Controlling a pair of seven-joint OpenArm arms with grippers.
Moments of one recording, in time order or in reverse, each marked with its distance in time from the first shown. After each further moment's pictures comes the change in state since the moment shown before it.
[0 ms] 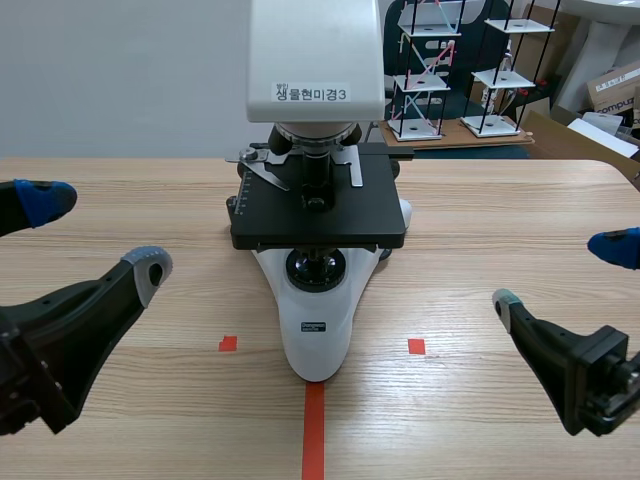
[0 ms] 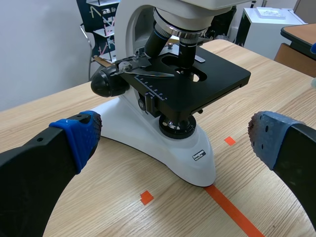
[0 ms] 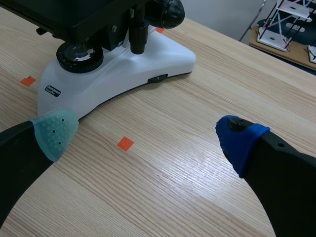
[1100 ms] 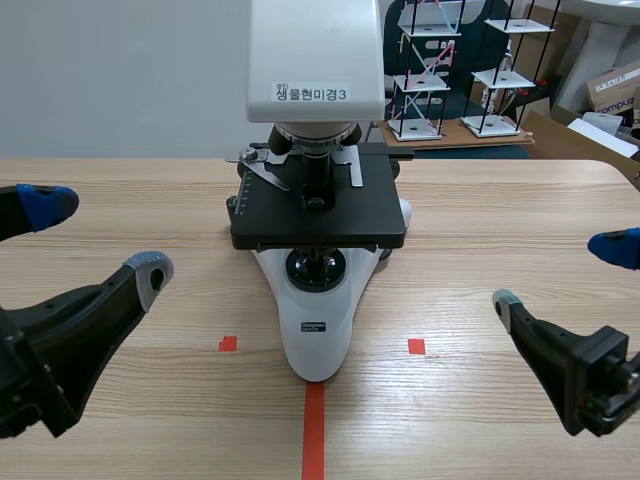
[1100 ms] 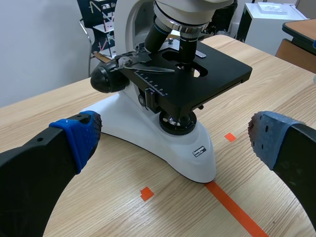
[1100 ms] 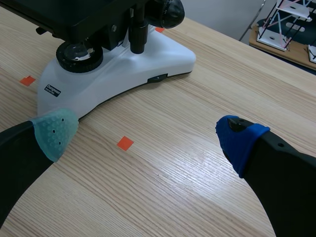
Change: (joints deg) left arm 0.0 0.0 0.0 0.0 0.0 0.0 1.0; right arm 0.0 0.0 0.0 0.0 0.0 0.0 0.0
